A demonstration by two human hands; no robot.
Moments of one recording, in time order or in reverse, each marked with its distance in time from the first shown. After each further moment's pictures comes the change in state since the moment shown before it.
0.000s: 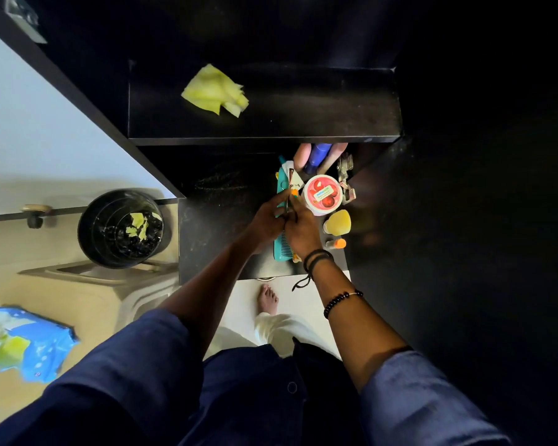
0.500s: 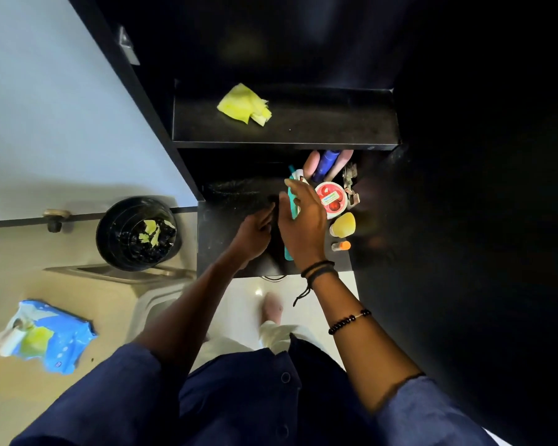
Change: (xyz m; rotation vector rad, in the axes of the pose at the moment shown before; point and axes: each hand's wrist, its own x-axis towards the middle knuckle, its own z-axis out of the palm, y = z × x) left_hand -0.054 -0.009 -0.041 0.201 0.088 0.135; right_hand -0.060 -0.074 -0.006 -0.015 0.372 -0.417
